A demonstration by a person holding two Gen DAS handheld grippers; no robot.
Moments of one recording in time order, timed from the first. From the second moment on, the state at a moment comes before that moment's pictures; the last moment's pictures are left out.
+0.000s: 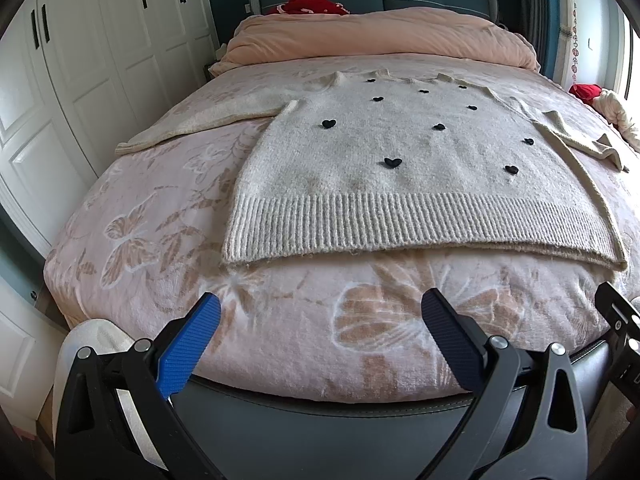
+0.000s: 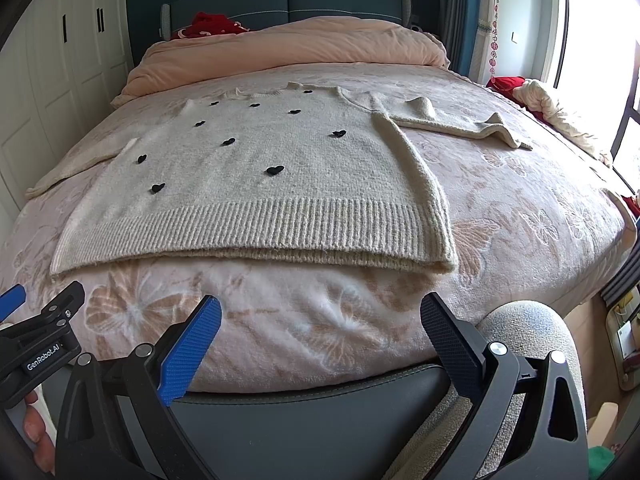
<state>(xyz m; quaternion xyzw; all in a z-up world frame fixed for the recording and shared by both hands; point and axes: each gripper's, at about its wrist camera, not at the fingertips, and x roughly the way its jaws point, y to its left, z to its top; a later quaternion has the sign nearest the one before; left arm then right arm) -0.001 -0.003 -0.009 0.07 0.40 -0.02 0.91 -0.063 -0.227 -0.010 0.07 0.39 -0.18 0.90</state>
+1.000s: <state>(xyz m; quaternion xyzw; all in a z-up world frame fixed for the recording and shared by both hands) 0.011 -0.004 0.009 0.06 0.38 -0.04 0.92 -0.053 -0.258 -0.011 0.13 0.40 -0.16 0.90</state>
